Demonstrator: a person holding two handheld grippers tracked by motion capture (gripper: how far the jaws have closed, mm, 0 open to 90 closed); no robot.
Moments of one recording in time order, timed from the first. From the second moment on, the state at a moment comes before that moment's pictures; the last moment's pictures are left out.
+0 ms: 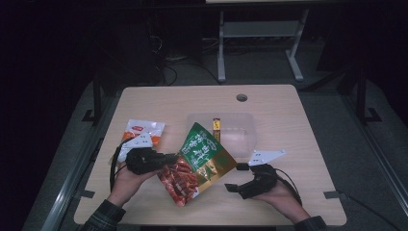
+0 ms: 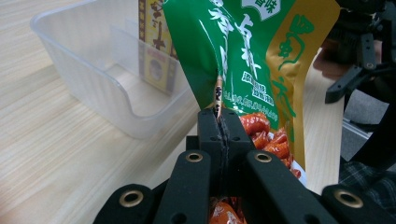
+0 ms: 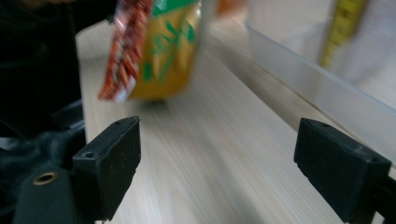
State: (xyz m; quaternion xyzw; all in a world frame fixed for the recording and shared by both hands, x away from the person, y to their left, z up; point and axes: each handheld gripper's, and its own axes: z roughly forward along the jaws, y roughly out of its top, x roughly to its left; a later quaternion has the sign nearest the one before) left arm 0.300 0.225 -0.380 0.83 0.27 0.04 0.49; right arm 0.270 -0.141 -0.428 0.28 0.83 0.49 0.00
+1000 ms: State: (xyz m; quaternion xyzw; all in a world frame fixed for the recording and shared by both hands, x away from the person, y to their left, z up) left arm 0.290 0.212 -0.389 0.82 0.25 0.04 0.51; right arm 0.295 -0.120 -0.413 0.27 0.77 0.58 -0.04
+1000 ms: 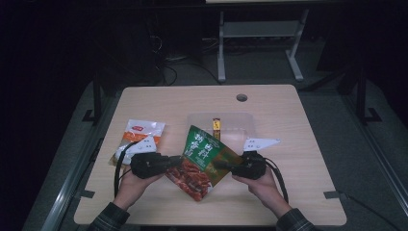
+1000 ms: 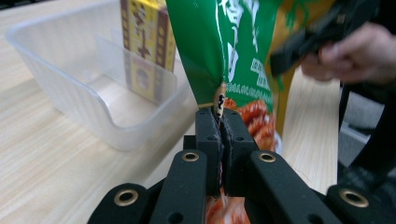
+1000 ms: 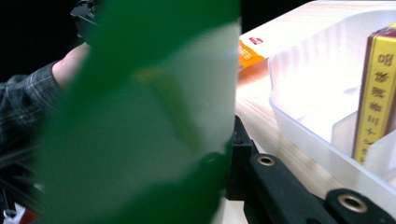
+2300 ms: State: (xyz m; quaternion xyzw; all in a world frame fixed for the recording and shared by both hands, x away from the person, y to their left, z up) left arm 0.282 0.223 -0.421 0.88 0.24 0.06 0.41; right arm 0.281 -0.183 -0.363 0.20 0.81 0.54 -0.02
